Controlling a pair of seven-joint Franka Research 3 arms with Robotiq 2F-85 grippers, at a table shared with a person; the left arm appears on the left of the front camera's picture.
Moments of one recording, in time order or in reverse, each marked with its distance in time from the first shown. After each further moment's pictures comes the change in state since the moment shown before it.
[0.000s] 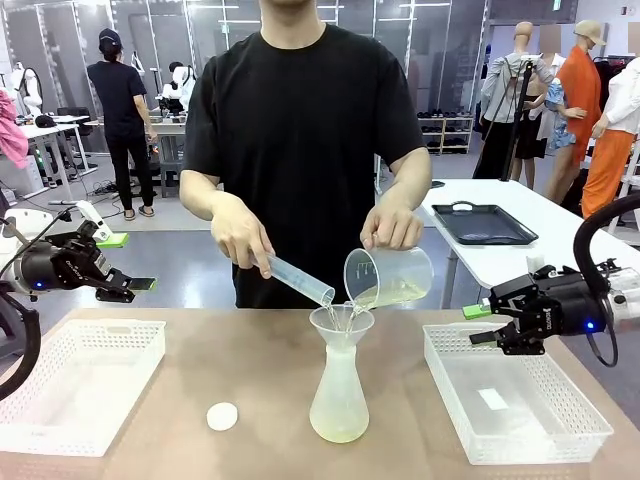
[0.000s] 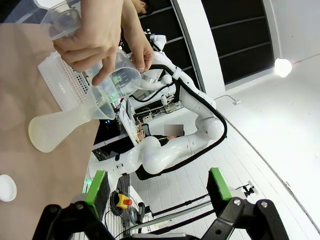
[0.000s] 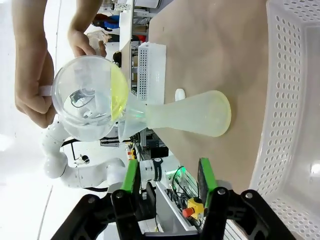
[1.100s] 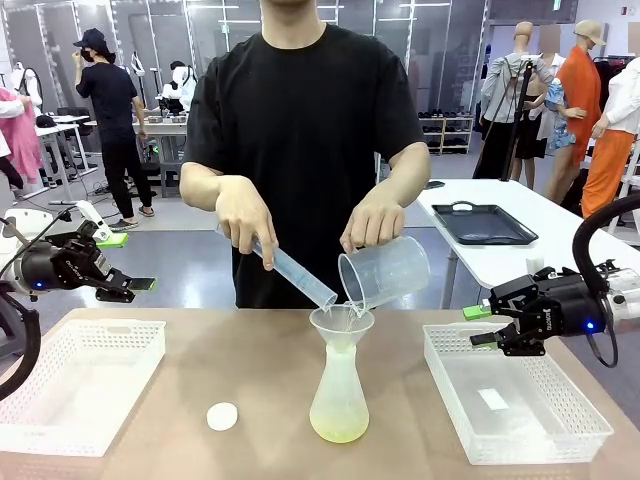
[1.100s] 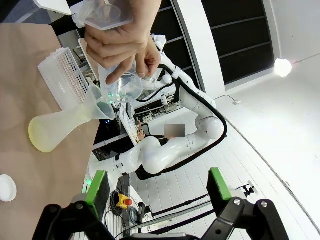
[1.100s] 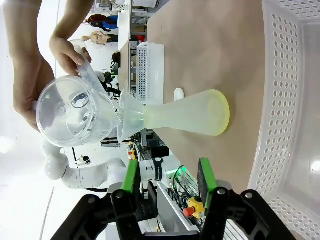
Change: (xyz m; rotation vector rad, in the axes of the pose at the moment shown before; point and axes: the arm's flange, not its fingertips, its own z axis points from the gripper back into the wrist) left arm 0.000 0.000 0.000 0.000 0.000 0.000; right arm 0.001 -0.002 0.000 -0.005 0.003 -0.015
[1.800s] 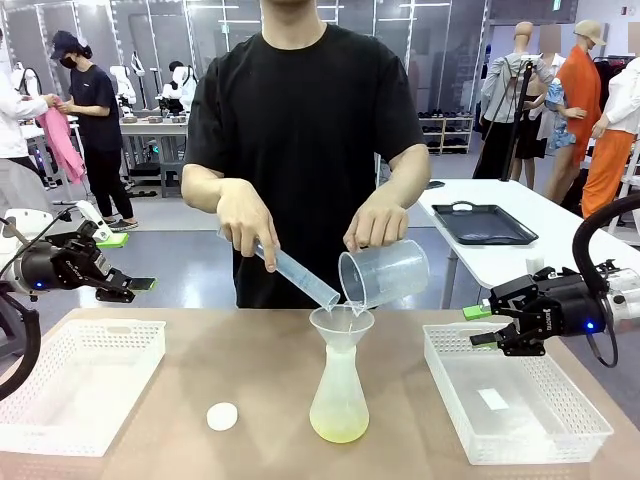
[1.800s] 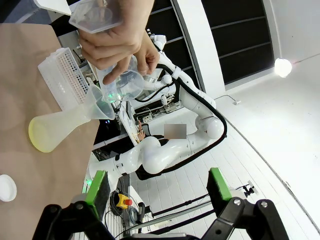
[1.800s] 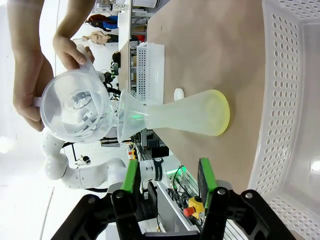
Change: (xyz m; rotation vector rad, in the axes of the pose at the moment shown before) left arm 0.000 0.000 0.000 0.000 0.000 0.000; right arm 0.000 0.000 0.000 0.000 0.000 0.000
